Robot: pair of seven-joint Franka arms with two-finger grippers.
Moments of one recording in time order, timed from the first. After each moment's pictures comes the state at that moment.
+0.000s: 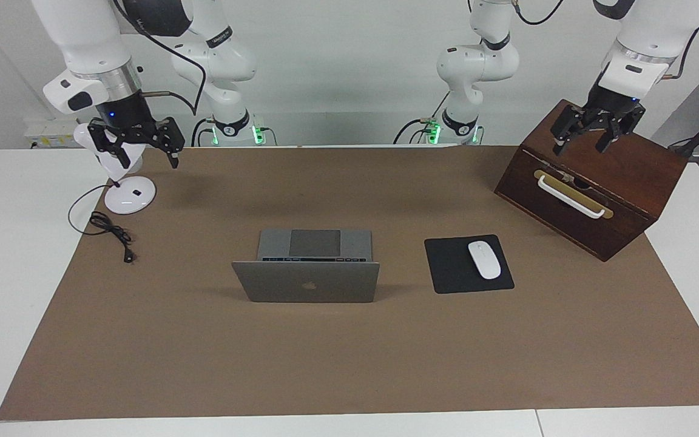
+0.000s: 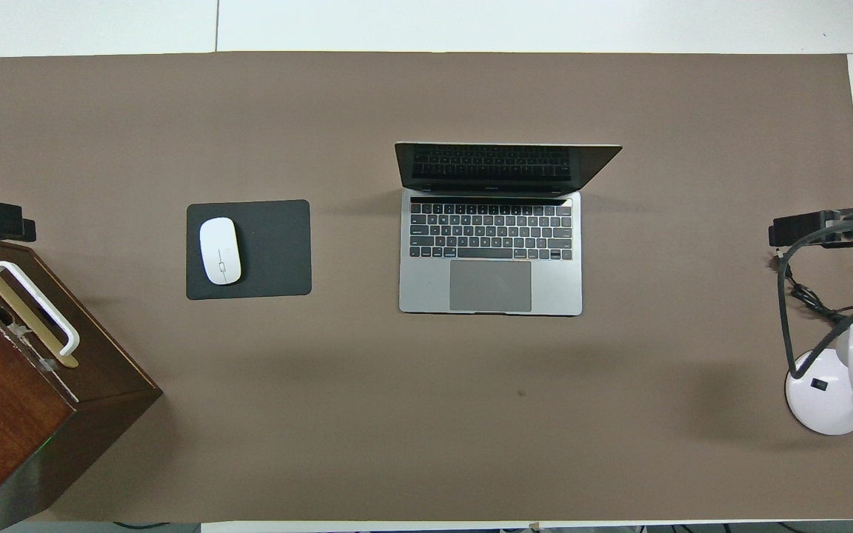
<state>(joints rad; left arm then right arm) -0.02 -0.11 0.00 -1.64 -0.02 1.61 -0.05 -0.09 -0.14 0.08 -1.78 -0.01 1.73 0.00</state>
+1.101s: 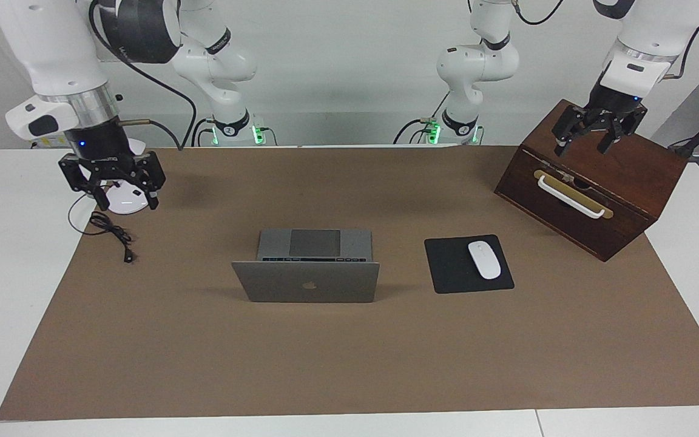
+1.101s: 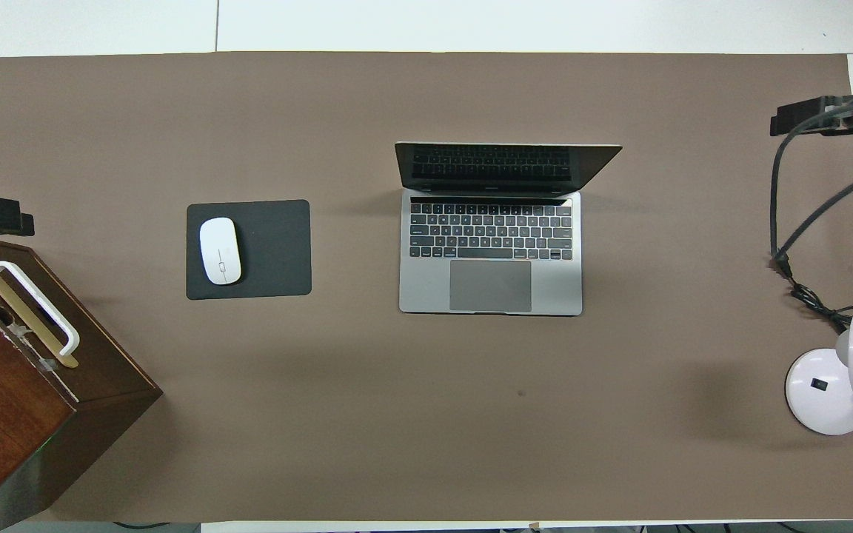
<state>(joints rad) -0.02 -0.11 0.00 -1.64 -0.02 1.63 -0.05 -0.09 0.13 0.08 -1.49 -0.01 1.88 0.00</state>
